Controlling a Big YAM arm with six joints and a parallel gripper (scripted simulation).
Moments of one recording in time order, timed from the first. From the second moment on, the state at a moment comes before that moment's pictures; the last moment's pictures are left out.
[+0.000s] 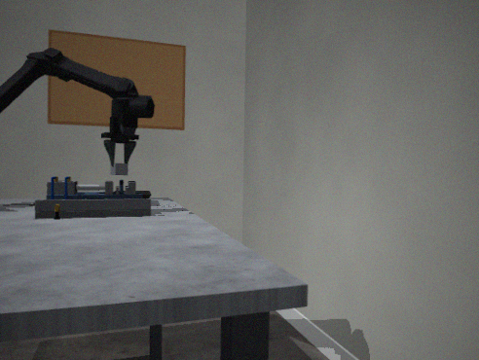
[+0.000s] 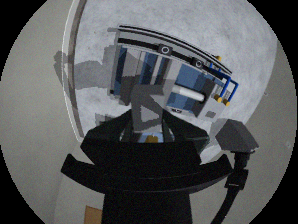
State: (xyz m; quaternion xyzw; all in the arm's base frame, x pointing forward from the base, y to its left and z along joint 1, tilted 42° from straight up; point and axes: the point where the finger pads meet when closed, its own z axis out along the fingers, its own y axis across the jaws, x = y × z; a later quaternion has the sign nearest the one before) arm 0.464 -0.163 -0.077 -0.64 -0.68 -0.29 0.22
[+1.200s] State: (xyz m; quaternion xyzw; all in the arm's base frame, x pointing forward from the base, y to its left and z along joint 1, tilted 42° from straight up) arm 0.465 -0.181 -0.094 -0.71 -0.60 -0.26 0.25
